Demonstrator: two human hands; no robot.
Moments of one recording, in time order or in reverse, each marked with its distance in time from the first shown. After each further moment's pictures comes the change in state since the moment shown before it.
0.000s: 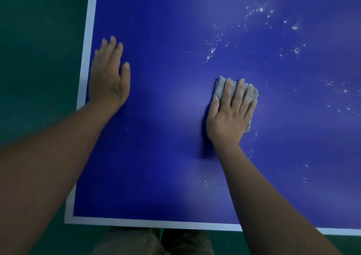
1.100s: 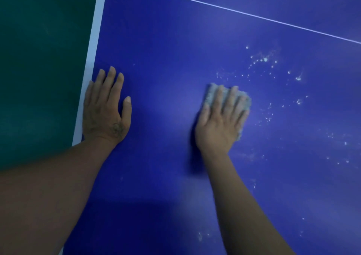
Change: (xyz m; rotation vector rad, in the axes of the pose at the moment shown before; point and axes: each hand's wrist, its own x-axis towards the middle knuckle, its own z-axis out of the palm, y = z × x) left_hand 0.043 -0.003 0.006 0.202 0.091 0.040; right_hand 0.101 -0.070 -0.002 -0.008 0.026 -0.016
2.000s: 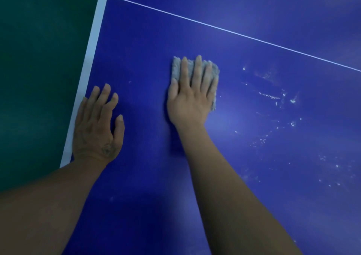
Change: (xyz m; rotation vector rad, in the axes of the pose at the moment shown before) left_hand 0.001 0.001 0.000 -0.067 -0.007 -0.010; right_hand 0.090 -0.086 0.010 0.015 -0.018 -0.232
